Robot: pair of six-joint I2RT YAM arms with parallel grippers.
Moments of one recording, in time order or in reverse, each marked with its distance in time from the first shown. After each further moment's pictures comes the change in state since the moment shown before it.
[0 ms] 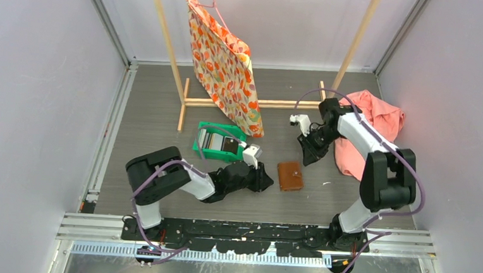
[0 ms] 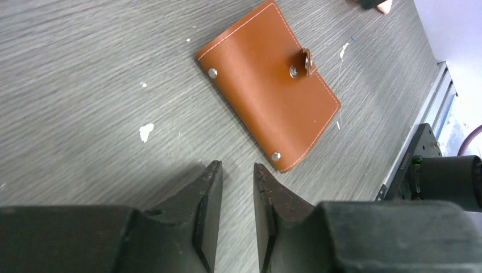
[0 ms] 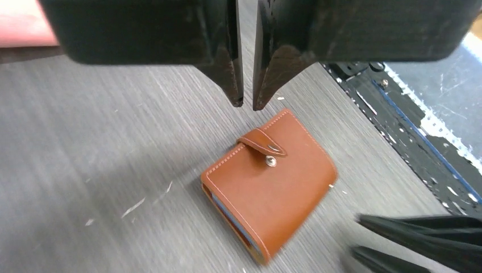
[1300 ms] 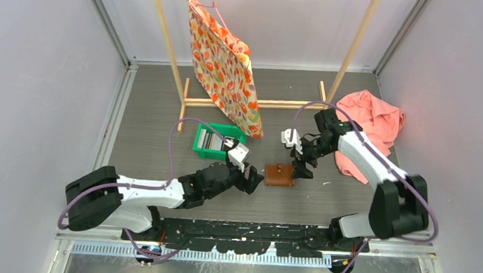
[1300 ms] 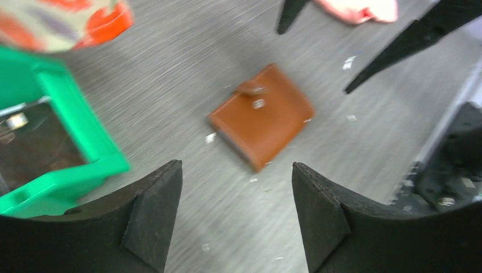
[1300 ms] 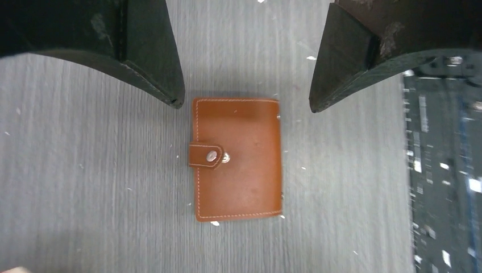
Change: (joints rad) left arm -0.087 -0.553 -0.114 -0.308 -0.211 0.348; right arm 0.090 -0.255 -0.187 0.089 -0.223 -0.482
